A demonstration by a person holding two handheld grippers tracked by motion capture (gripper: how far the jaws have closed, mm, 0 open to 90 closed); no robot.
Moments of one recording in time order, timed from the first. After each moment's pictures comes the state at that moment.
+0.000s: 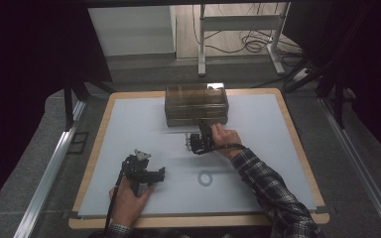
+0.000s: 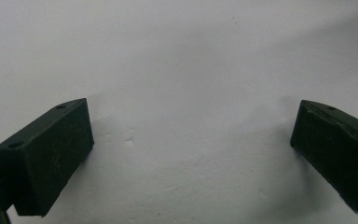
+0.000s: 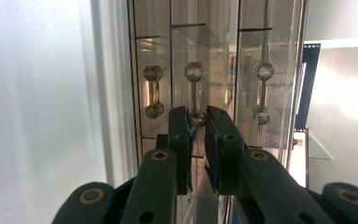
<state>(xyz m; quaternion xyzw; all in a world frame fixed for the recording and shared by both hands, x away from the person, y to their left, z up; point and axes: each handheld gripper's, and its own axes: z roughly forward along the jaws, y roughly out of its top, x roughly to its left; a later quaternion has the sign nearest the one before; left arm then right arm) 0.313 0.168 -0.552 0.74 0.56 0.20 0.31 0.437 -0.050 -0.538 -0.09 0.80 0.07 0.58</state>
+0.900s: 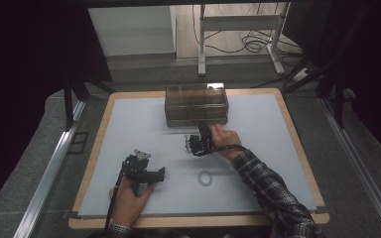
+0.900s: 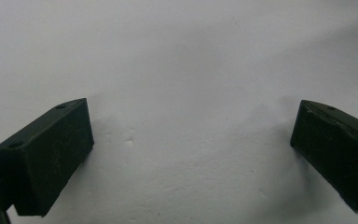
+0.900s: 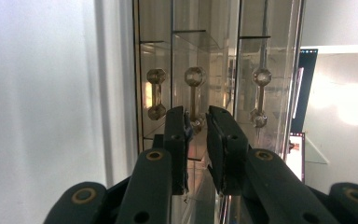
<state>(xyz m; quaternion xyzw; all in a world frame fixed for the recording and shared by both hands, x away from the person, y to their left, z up) 0.313 0.168 -0.552 0.74 0.56 0.20 0.31 0.431 -0.049 -0.538 -0.10 0.80 0.06 0.59</state>
